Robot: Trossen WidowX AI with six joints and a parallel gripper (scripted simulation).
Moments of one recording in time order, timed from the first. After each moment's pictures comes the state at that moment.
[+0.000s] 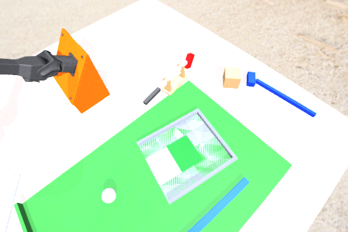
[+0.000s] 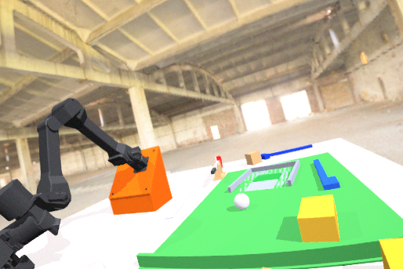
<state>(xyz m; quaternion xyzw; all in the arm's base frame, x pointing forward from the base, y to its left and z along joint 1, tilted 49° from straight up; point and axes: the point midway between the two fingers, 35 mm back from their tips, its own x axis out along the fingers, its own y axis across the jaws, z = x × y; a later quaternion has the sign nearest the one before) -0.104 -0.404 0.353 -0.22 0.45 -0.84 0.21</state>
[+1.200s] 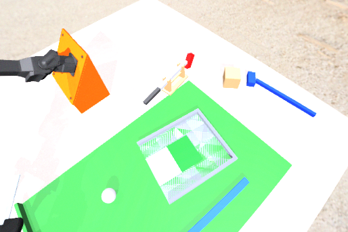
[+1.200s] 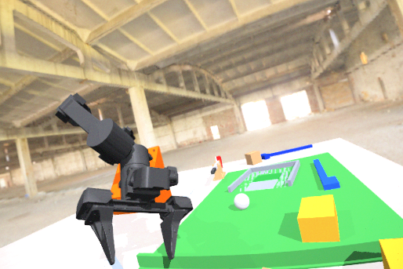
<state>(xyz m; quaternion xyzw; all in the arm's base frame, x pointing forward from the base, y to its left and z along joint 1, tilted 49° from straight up) 0.310 -0.356 0.313 -0.38 0.31 -0.51 0.70</state>
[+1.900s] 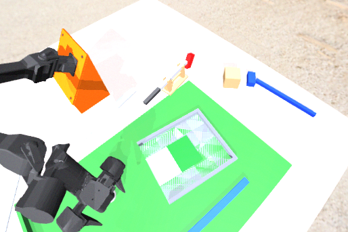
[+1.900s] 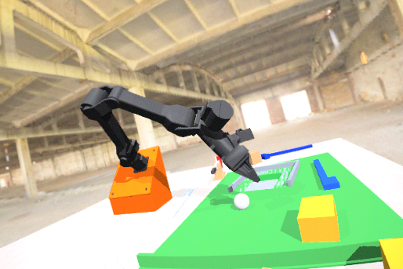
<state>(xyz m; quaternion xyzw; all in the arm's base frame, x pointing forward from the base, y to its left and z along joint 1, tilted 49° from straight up) 0.439 -0.153 0.082 -0.47 0.48 -0.12 0.73</state>
